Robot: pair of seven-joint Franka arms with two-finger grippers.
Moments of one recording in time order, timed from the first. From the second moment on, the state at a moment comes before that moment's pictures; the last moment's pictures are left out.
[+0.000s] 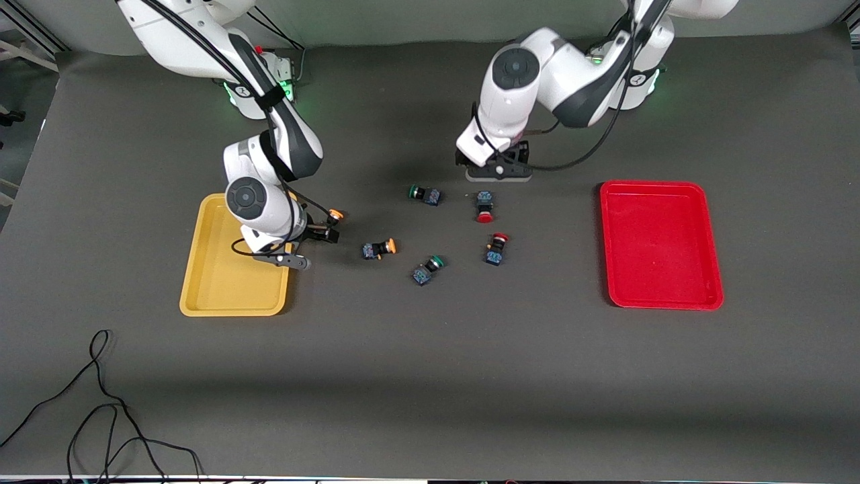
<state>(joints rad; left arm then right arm) -0.34 0.13 -0.49 -2.23 -0.05 2.33 -0.80 0.50 0.35 -0.09 -2.20 0.15 2.38 0.54</state>
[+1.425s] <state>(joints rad) -0.33 0.44 -0.45 -2.20 0.20 2.57 -0.98 0.55 0.35 -0.13 -2.23 0.20 2.40 0.55</state>
